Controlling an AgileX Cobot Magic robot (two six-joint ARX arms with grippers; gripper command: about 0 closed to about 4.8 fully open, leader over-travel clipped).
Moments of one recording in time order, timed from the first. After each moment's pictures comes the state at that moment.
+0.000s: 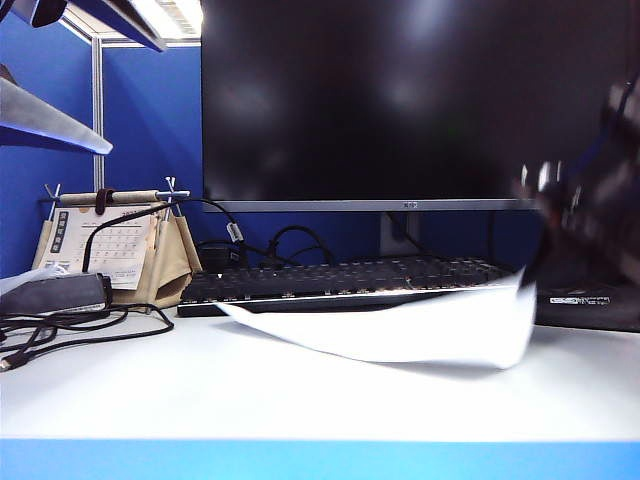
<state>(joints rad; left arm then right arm) -0.47 0.78 0.60 -0.36 0.56 -0.38 0.01 1.69 0.94 -0.10 -0.54 0.27</state>
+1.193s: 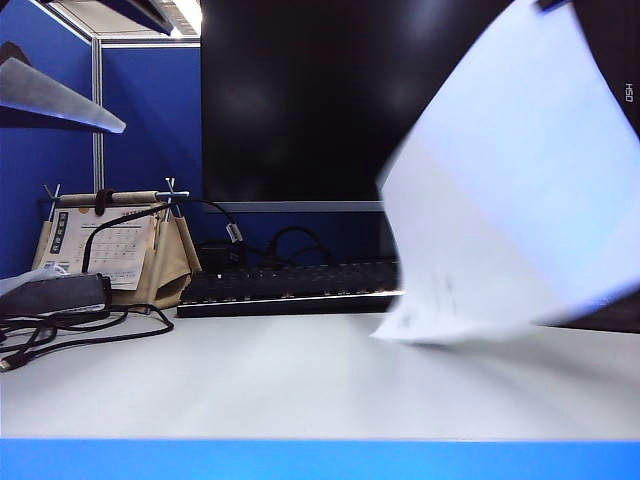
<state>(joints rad) -0.47 0.78 0.60 -0.30 0.55 -0.32 0.23 0.90 0.98 -0.68 -0.54 -0.02</state>
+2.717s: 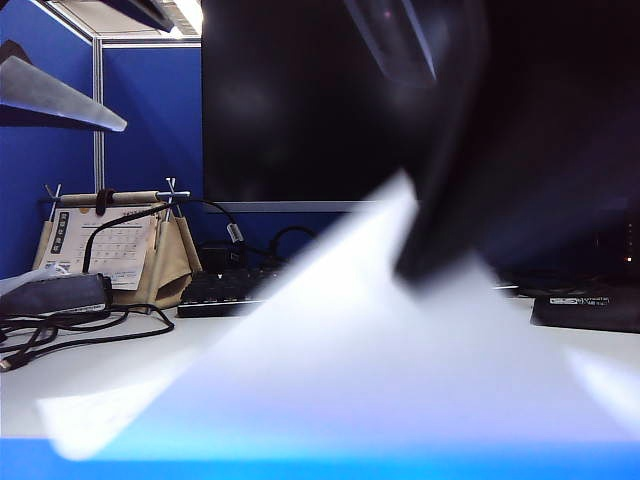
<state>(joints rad) -0.47 0.78 0.60 -0.30 0.56 -0.31 1.05 0.99 0.61 -0.50 -0.34 0.30</state>
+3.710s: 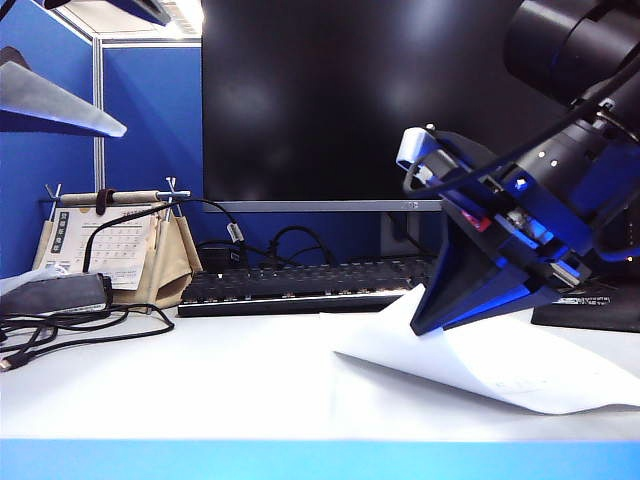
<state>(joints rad) -0.47 0.78 0.60 -0.34 0.63 -0.31 0.56 1.35 0.58 -0.07 -0.36 0.15</state>
